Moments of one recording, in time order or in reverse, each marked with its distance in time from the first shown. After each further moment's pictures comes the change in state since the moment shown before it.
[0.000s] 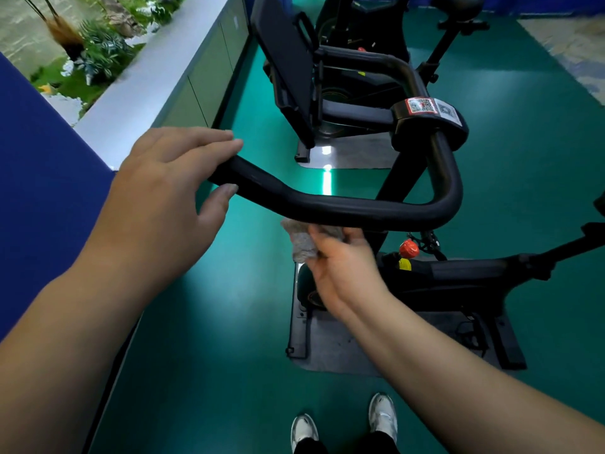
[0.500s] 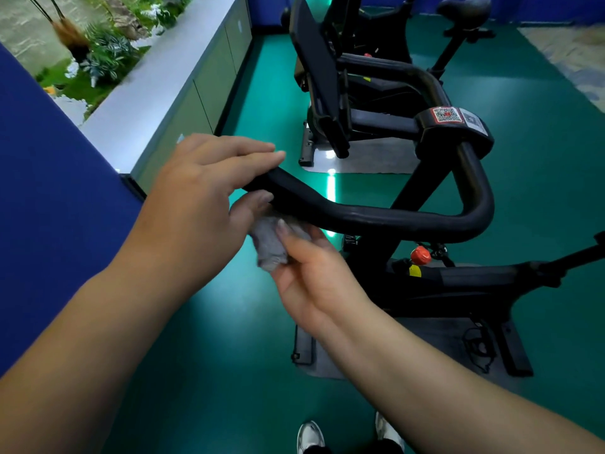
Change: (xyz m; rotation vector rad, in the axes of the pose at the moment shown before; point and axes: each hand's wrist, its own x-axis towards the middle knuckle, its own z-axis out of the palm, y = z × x) left_hand 0.007 -0.017 0.002 -0.126 0.007 0.036; right_hand -0.010 0.035 0.058 0.211 -0.153 0.196
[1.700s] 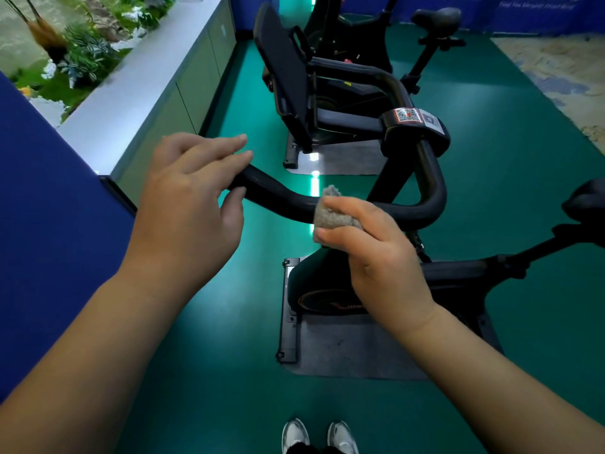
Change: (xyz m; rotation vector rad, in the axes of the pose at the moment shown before) left_hand -0.010 0.021 0.016 0.104 0.083 -0.065; right_hand -0.045 -0.095 -0.071 -1.925 -0.155 -1.156
